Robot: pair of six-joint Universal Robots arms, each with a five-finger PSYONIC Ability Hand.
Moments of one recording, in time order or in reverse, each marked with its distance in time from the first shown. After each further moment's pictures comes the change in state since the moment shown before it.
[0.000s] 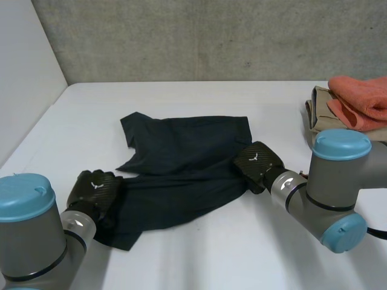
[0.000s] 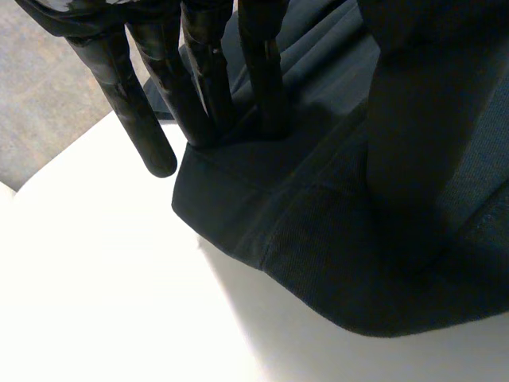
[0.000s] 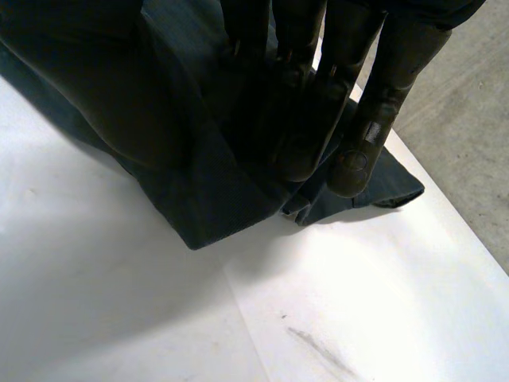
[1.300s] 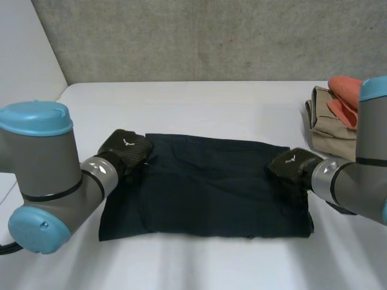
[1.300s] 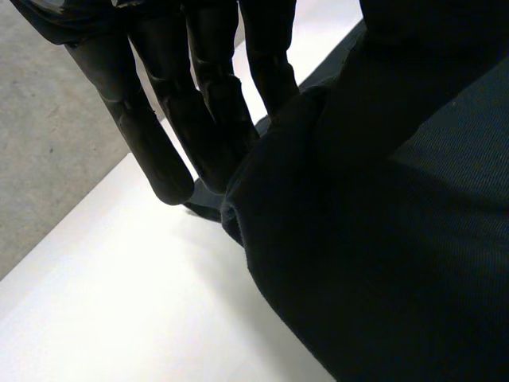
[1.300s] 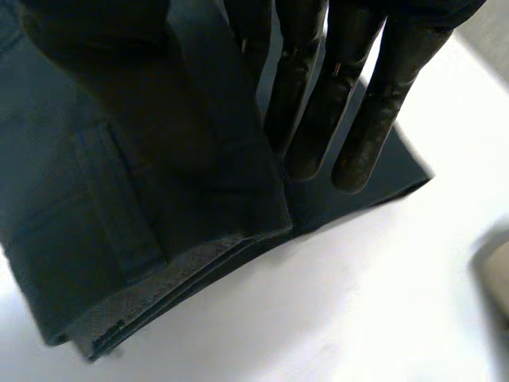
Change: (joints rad) left arm -0.046 -0.135 0.481 -0.330 0.189 0.104; right arm -0.086 -0.195 -0.109 0.656 0.104 0.005; left_hand 0.508 0.578 0.585 0.582 0.538; right_hand -0.181 -0.282 -0.287 -0.289 -0.227
